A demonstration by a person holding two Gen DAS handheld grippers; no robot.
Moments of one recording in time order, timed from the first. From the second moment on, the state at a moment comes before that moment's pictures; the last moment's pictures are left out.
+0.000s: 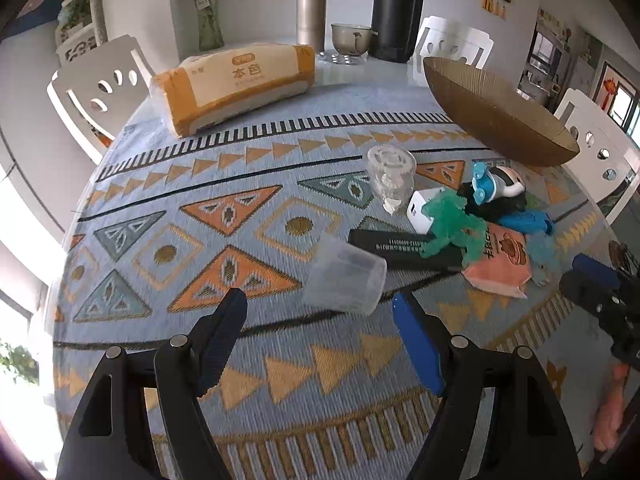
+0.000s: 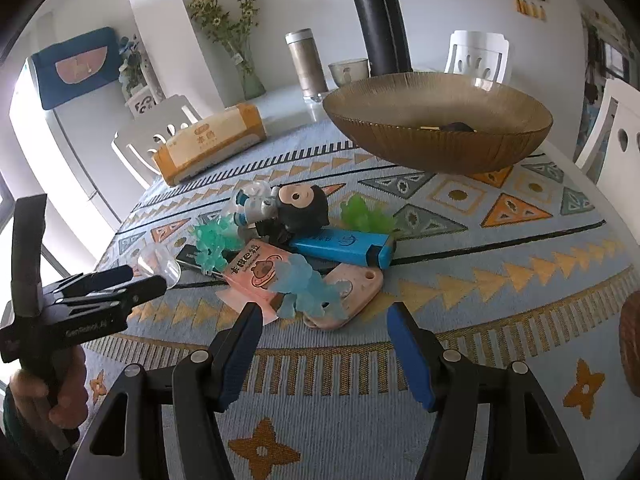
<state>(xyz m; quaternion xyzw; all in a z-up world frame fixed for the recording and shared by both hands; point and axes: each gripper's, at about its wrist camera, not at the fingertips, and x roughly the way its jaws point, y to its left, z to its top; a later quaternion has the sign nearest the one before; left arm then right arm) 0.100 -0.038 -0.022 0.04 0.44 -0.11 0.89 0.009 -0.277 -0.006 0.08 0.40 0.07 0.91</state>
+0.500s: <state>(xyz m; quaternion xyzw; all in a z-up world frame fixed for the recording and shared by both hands) 0.111 -0.047 -0.026 0.03 0.44 -0.13 0.89 0.033 -0.253 -0.013 0.04 0.42 0.08 0.90</state>
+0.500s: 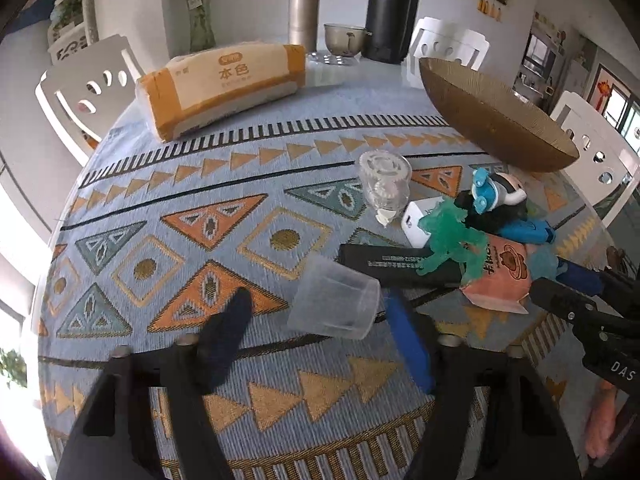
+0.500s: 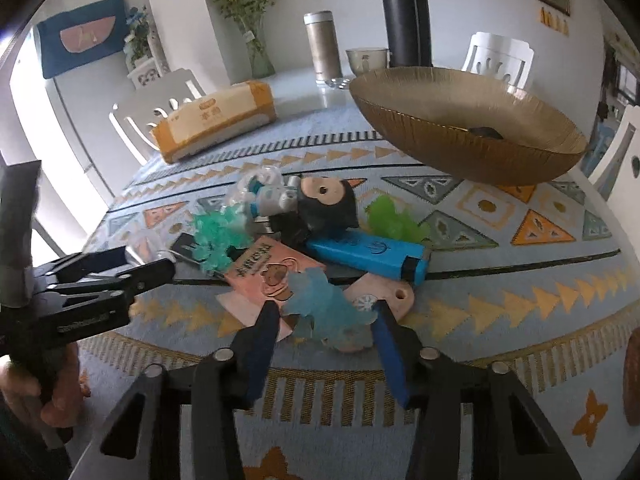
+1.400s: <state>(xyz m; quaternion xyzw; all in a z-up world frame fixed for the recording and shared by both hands) 0.031 -0.055 -0.020 0.08 0.39 -0.13 0.91 -0.035 -0.251 -0.017 0.00 0.45 0.09 0.89</state>
